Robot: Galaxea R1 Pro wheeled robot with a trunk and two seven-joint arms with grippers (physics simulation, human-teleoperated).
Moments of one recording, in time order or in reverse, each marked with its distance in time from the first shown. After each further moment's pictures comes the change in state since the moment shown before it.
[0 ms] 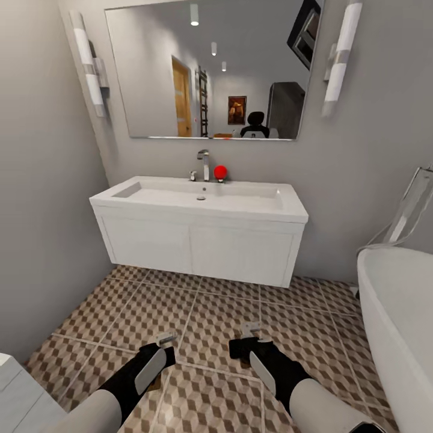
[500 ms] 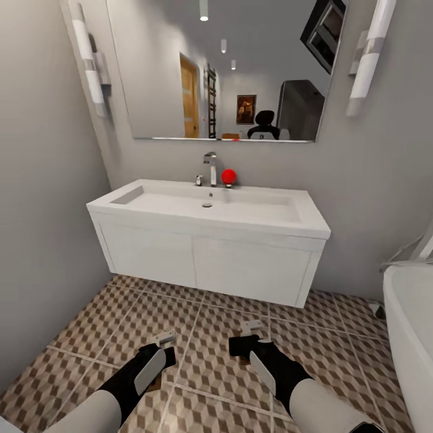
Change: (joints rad) left arm 0.002 0.001 0.002 0.000 0.002 0.000 -0.011; right arm 0.001 0.001 -0.009 0.000 -0.004 -0.042 0.001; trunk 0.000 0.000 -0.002
